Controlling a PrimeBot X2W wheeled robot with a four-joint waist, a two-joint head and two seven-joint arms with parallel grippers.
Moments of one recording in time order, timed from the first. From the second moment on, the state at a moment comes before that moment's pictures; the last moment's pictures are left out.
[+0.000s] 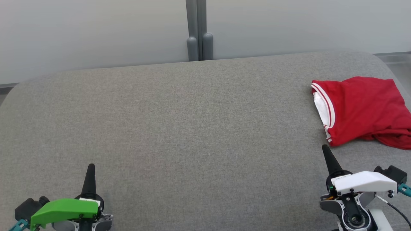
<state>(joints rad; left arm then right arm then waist) -0.07 0.04 0.08 0.31 -1.21 -0.09 0.02 -0.13 -0.05 -0.05 0.33 1.21 0.13 0.01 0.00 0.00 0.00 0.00</state>
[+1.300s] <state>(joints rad) -0.09 0.05 0.11 0.25 -1.53 -0.12 0.10 -0.11 -0.05 -0.10 0.25 1.53 0.13 0.09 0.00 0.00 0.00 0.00</state>
